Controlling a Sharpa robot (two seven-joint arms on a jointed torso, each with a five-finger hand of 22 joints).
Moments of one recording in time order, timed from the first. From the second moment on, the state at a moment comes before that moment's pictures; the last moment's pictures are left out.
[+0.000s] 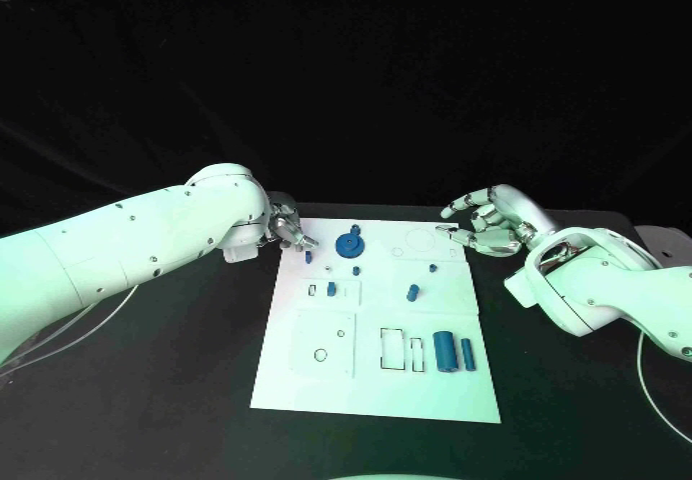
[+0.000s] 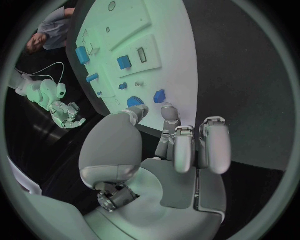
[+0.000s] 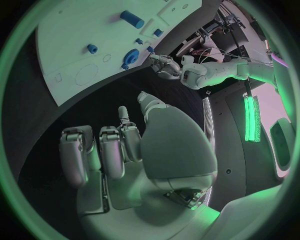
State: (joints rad) left arm 1.37 -0.56 -0.03 1.17 -1.13 0.25 -0.52; left_hand 1.06 -0.20 0.40 0.29 0.35 0.85 0.09 0.49 0.81 1.22 0.01 0.94 0.91 1.46 -0.06 1.57 1.31 0.07 1.47 0.04 1.43 1.29; right arm 1.30 -1.03 -0.13 1.71 -1.01 -0.62 -0.06; right_hand 1.35 -0.15 0.24 0.29 0.22 0.87 0.17 0.19 0.44 1.42 0.09 1.41 1.31 1.47 0.02 1.56 1.31 0.01 1.47 0.13 1.54 1.31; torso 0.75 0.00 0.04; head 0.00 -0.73
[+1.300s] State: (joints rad) left arm 1.37 -0.54 -0.04 1.13 -1.12 0.29 -0.52; left_hand 1.12 -0.16 0.39 0.29 0.35 0.88 0.09 0.48 0.79 1.22 0.01 0.96 0.92 1.46 -0.06 1.57 1.31 0.07 1.47 0.04 1.43 1.30; right arm 1.30 -1.02 -0.13 1.71 -1.01 -0.62 -0.06; right_hand 1.35 -0.15 0.25 0.29 0.22 0.87 0.17 0.19 0.44 1.42 0.09 1.41 1.31 1.47 0.02 1.56 1.31 0.01 1.47 0.13 1.54 1.31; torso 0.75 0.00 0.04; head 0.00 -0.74
